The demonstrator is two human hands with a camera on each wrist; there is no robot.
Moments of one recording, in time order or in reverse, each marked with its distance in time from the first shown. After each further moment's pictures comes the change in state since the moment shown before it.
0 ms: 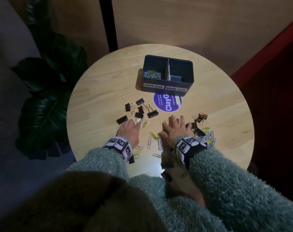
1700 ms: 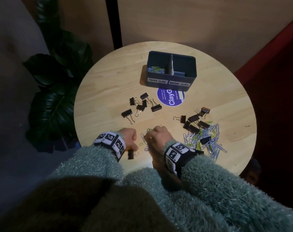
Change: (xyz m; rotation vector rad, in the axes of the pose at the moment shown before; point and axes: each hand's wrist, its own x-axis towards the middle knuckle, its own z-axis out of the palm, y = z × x) left_hand -0.037 -0.027 -0.004 -0.375 -0.301 -0.084; right_hand -0.041 -0.057 0.027 0.205 0.221 -0.371
